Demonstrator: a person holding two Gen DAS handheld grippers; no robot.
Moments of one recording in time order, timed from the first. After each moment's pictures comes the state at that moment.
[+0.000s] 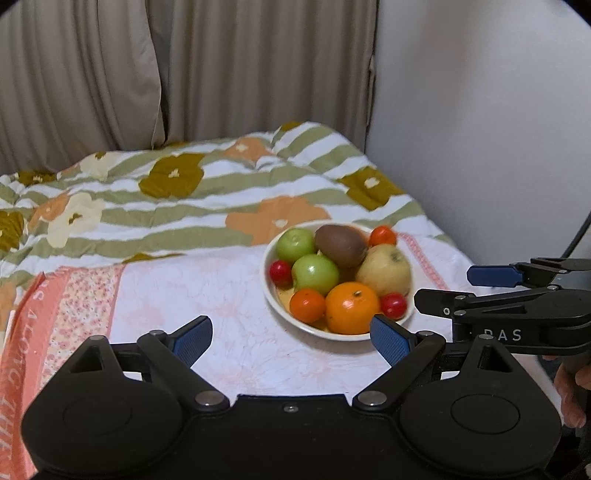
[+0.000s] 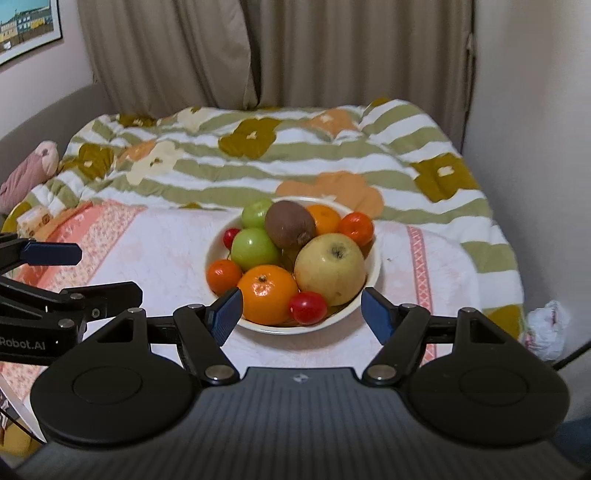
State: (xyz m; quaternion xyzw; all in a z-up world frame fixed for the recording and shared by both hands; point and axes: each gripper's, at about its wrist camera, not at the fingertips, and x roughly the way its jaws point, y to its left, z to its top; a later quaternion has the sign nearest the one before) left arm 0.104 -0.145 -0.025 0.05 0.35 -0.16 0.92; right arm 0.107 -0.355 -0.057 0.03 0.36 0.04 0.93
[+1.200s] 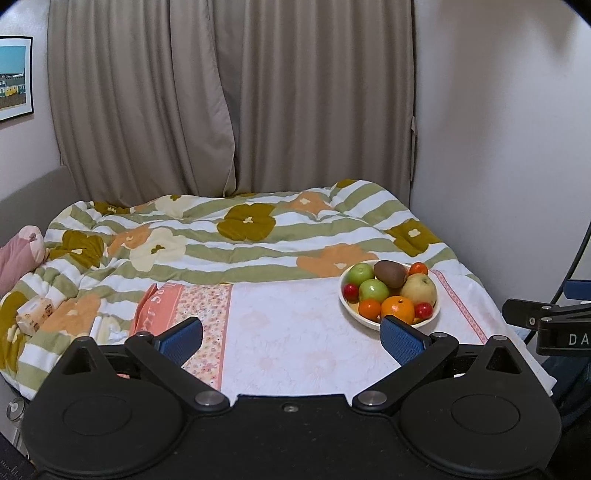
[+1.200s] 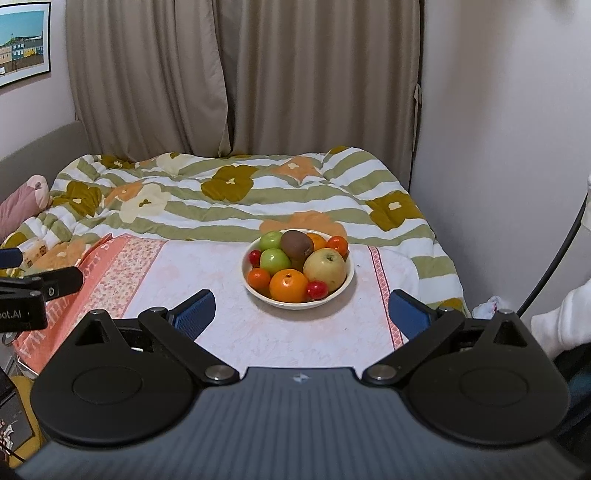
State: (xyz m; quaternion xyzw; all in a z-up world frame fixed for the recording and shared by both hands) left arm -0.021 -0.055 0.047 0.05 0.27 -0.08 0.96; right arm -0.054 -0.290 0.039 0.03 0.30 -0.03 0.95
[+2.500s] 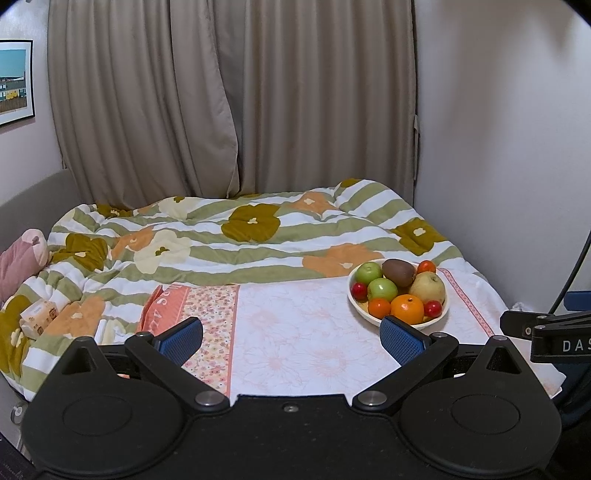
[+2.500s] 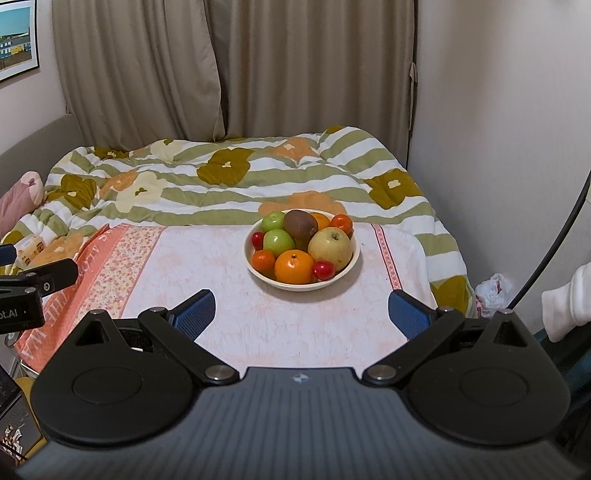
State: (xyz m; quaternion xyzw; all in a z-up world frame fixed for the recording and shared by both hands) left arm -0.016 -0.049 0.043 0.06 0.27 -0.08 0.96; right arm -0.044 -0.283 0.028 0.04 0.32 -0.04 0.94
